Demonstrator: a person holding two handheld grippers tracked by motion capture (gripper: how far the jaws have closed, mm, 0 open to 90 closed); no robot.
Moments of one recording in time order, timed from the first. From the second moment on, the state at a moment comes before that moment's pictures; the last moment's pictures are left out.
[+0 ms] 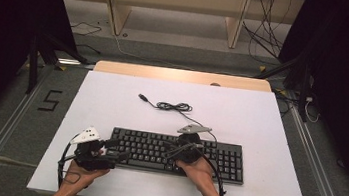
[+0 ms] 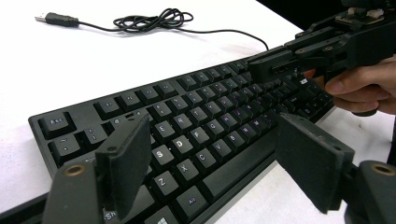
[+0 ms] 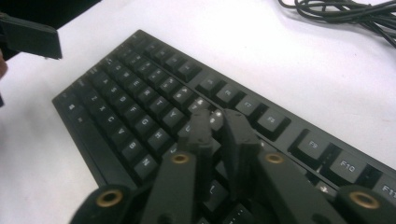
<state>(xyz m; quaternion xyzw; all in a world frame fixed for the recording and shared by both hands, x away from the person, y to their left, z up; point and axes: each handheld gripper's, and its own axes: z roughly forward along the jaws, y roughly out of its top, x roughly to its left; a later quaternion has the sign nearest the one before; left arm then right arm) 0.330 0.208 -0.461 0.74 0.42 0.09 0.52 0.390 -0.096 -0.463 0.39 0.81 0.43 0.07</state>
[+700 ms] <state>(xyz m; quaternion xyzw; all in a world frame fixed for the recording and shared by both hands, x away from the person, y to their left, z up) 0.330 0.208 -0.461 0.74 0.42 0.09 0.52 0.393 -0.094 -0.475 0.40 0.82 0.40 0.07</state>
